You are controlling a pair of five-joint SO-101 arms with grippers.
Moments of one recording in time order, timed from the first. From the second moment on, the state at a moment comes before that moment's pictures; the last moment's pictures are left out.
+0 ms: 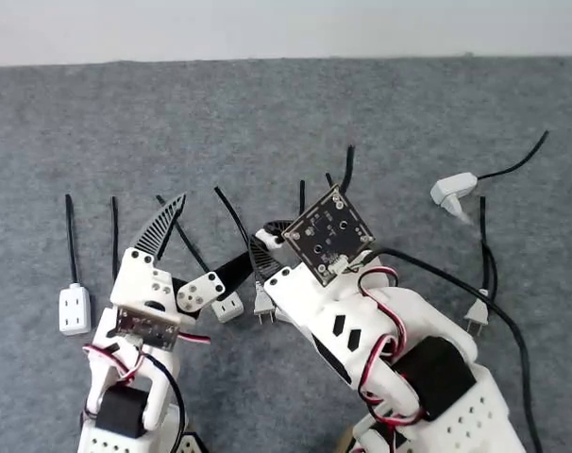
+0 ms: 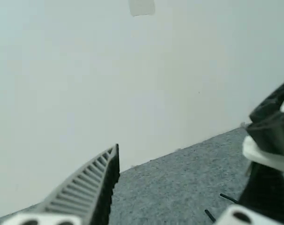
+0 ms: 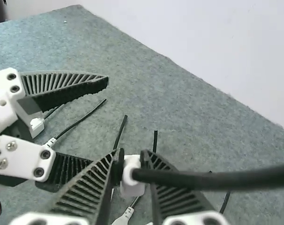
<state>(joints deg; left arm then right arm) 10.4 -103.3 90.4 20.6 -8.9 -41.1 -60.7 34.1 60.1 8.0</state>
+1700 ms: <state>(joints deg) 5.8 -103.3 91.6 18.5 -8.9 -37.9 -60.8 34.6 68.3 16.0</state>
